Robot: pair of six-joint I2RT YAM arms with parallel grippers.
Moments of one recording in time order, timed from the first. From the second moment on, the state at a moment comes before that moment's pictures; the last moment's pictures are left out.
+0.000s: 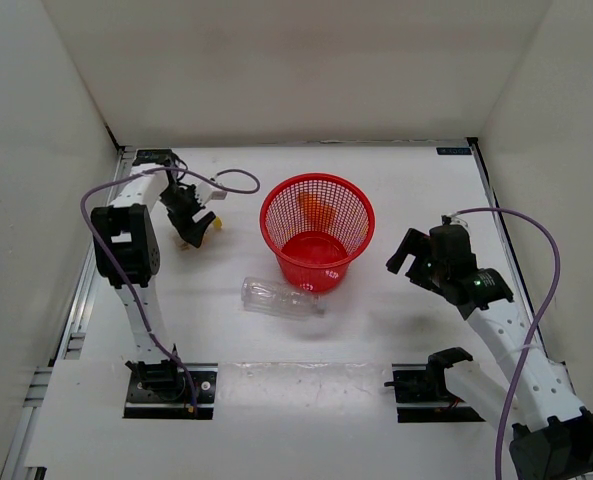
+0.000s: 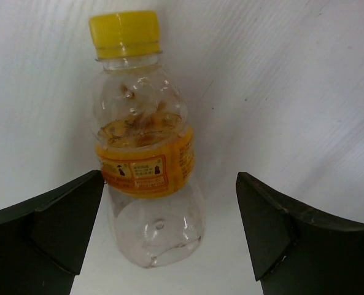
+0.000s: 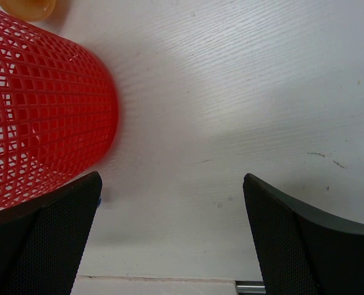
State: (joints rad) left arm 0.04 2.08 1.69 -1.12 0.36 1.06; right arm 0.32 0.82 0.75 -0.74 0.09 0.65
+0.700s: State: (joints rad) left arm 0.09 2.03 1.69 -1.07 0.34 0.87; right arm 0.32 0.81 0.75 -0.74 0.09 0.65
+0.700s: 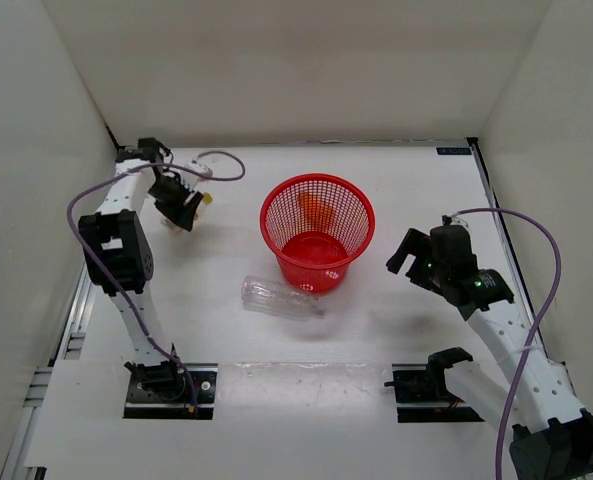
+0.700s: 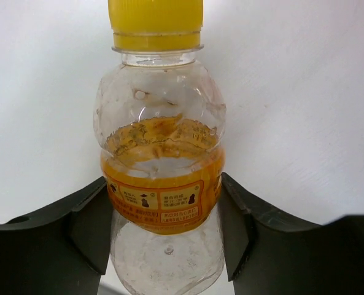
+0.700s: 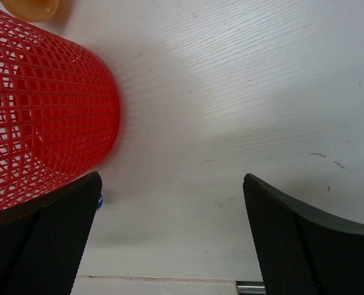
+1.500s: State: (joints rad) left arm -0.66 1.90 2.04 -0.99 0.43 0.67; right arm 0.32 0.85 0.74 -0.74 0.05 0.74
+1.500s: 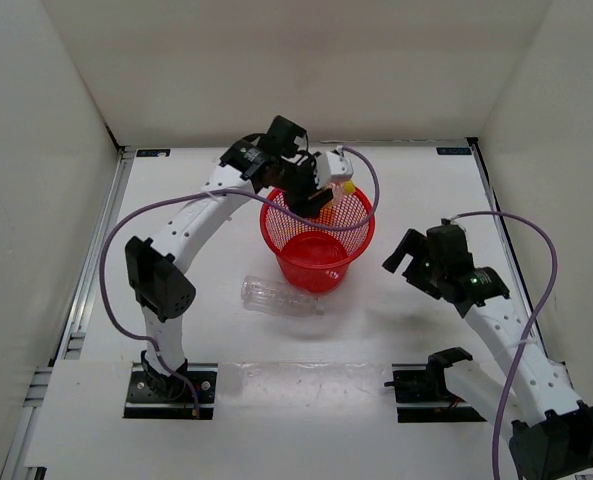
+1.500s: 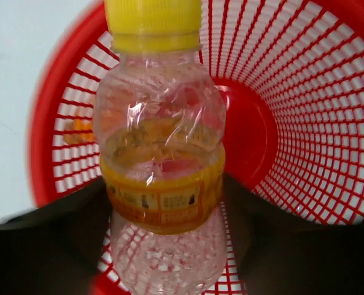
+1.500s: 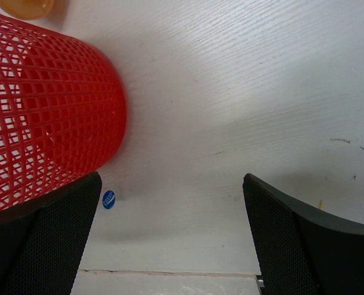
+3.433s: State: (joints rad) left arm -0.21 1.86 1.98 -1.18 -0.03 0.46; right arm 0.35 2.07 1.82 -0.61 -0.24 0.35
